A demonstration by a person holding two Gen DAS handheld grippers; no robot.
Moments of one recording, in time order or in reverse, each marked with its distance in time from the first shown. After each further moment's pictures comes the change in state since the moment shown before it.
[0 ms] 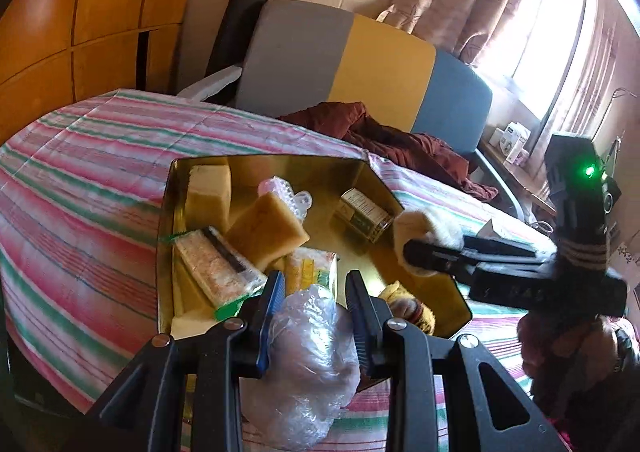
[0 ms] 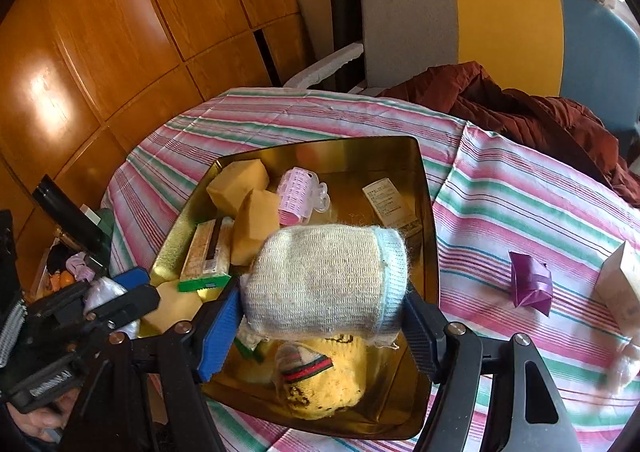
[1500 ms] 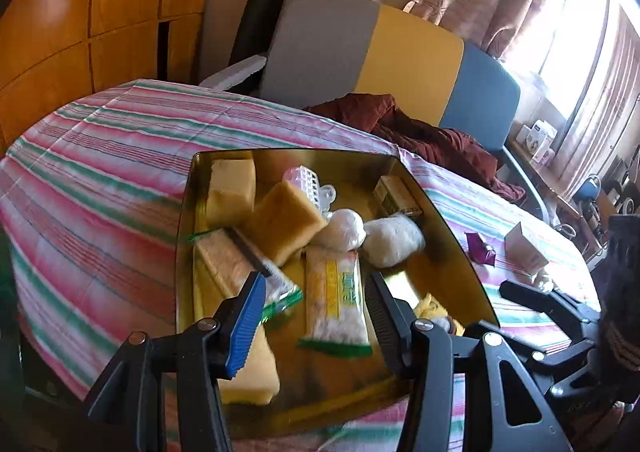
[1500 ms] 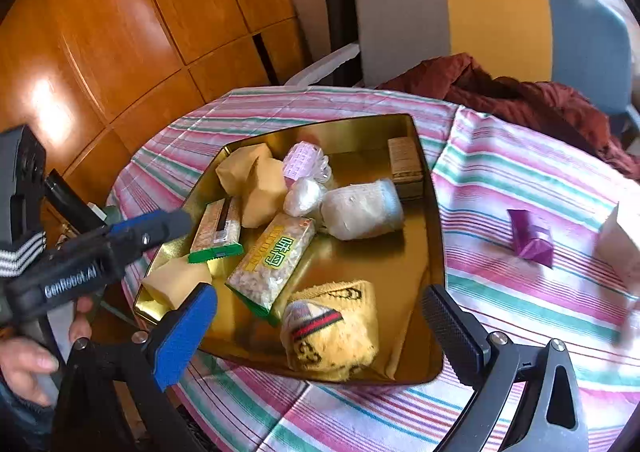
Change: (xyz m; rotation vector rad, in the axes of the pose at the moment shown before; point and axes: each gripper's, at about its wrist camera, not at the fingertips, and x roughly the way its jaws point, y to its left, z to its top) left arm 0.011 0.010 0.006 -0.029 0.044 0.100; right arm -0.017 0.008 -0.039 0.027 -0.033 -0.002
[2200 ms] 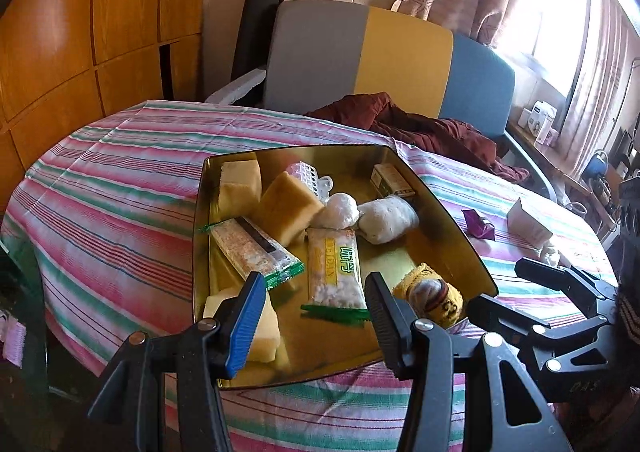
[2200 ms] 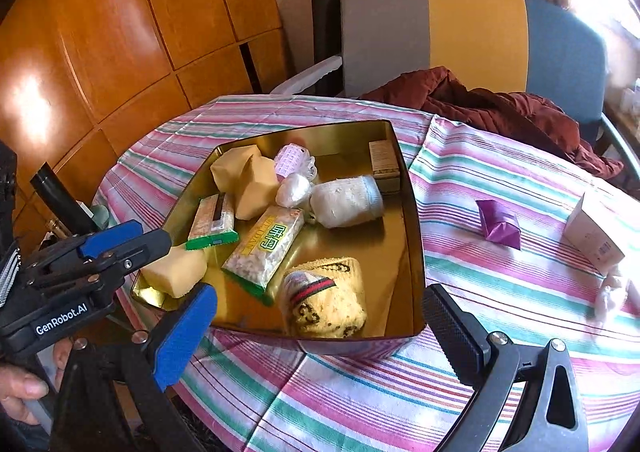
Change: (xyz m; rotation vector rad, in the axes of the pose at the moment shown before) left arm -0.030 -0.020 -0.025 0.084 -0.032 0.066; right arm -0.025 0.010 -0.021 -0.007 -0.041 -0.083
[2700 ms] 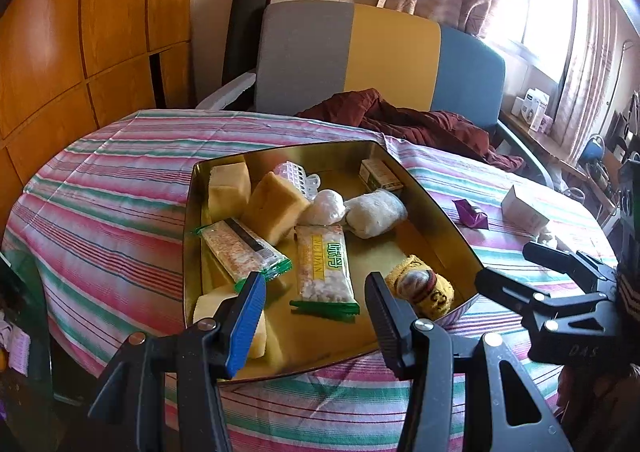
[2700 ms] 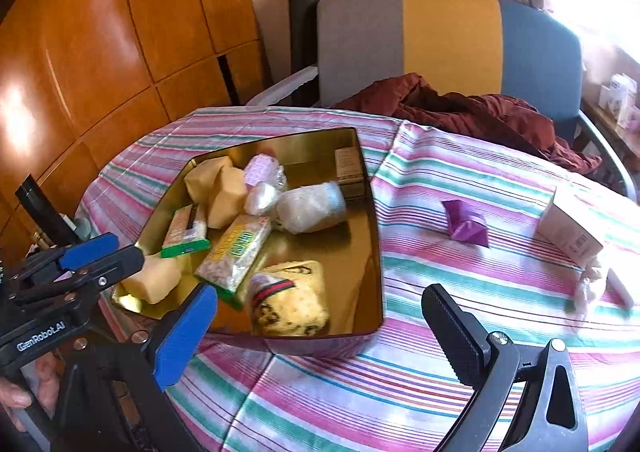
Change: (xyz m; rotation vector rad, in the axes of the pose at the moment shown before) left arm -0.003 -0.017 -0.004 0.056 0.000 0.001; right arm -0.009 -0.021 -0.005 0.038 -0.041 -0.072
